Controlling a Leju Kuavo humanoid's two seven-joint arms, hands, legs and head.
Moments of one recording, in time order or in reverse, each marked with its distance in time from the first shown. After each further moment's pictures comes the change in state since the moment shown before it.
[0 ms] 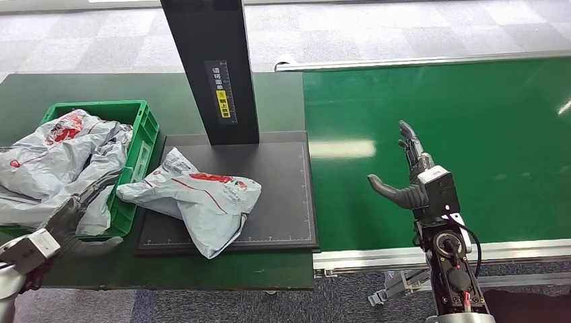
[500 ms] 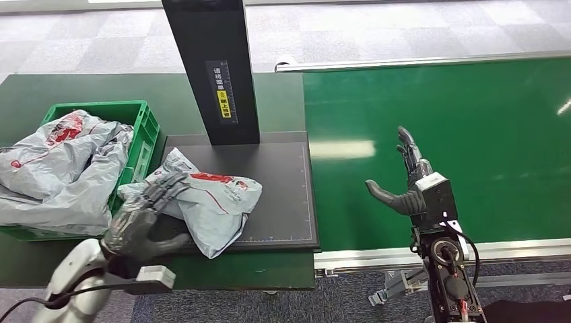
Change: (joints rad) left arm -0.009 -0.213 -0.326 -0.124 -0.655 0.565 0.122; right arm 0.041 0.024 -0.010 -0.045 0.012 -0.004 0.008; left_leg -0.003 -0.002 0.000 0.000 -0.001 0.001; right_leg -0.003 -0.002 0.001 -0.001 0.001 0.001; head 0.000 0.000
